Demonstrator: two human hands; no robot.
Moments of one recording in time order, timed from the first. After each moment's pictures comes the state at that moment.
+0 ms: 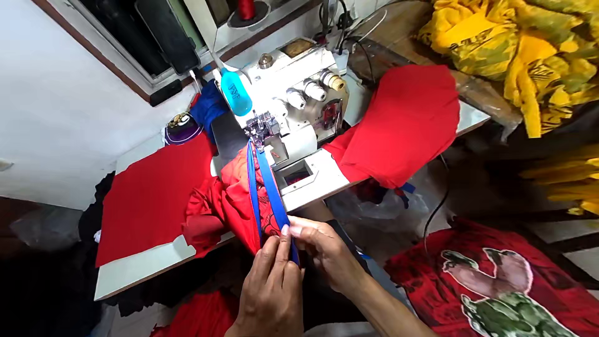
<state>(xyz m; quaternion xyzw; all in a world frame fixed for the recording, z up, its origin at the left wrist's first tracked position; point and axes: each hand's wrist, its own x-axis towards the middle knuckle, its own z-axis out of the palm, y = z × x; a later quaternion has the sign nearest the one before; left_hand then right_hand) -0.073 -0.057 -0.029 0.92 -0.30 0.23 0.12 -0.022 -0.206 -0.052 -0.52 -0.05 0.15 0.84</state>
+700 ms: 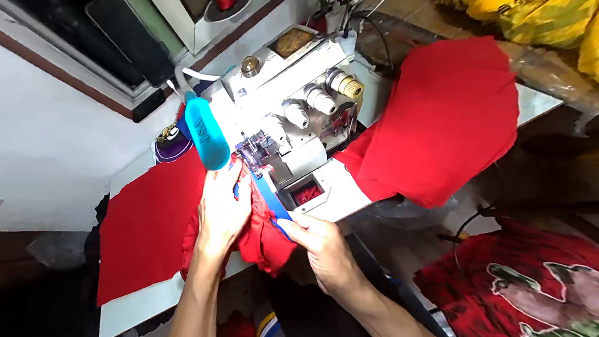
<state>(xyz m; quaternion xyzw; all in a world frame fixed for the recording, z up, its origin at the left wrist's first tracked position) 0.125 -0.016 -0.010 0.98 -0.11 0.12 0.13 0.042 -0.183 -0.058 -0.53 0.10 0.06 0.84</state>
